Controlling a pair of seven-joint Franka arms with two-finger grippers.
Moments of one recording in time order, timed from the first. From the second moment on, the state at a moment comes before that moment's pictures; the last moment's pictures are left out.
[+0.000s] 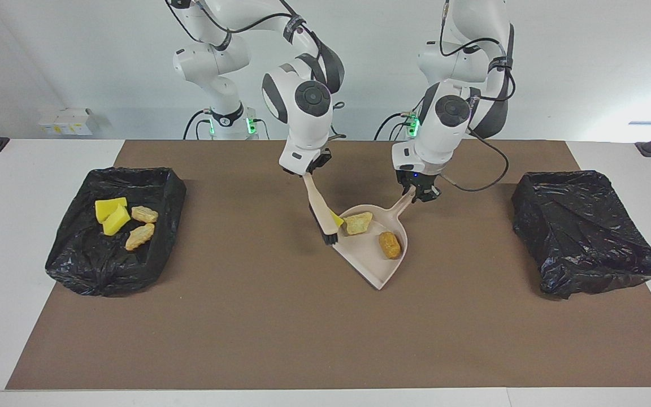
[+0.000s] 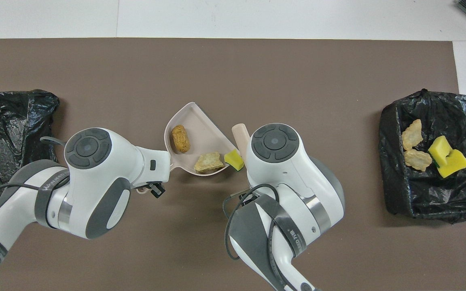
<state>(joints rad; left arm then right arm) -0.39 0.01 -0.04 -2.16 -0.08 2.09 0.43 0.44 0.17 0.15 -1.84 0.06 1.73 0.25</state>
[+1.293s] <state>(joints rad) -0.37 -0.06 -0.05 -2.25 -0.09 2.09 0.53 0.51 0.15 0.16 -1.95 0.33 1.99 0.27</state>
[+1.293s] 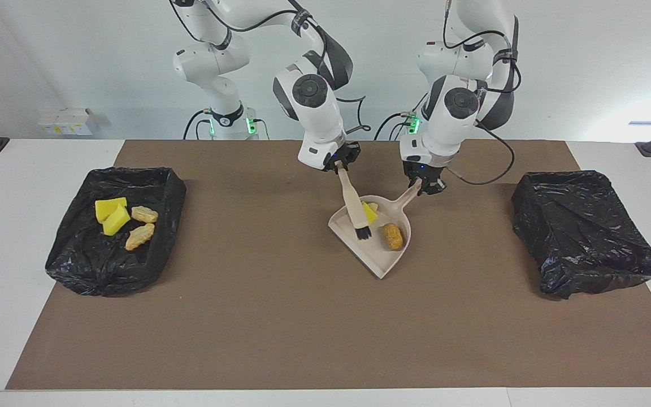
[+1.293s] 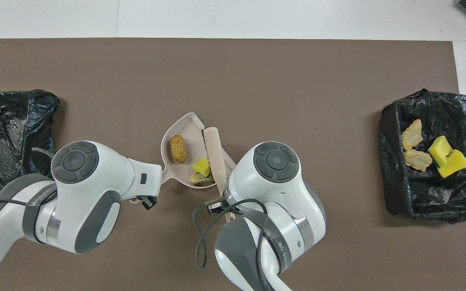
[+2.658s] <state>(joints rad) -0.28 -0.09 -0.03 -2.22 -0.22 2.02 0.53 0.49 0.08 0.15 -2.09 0.00 1.79 0.14</state>
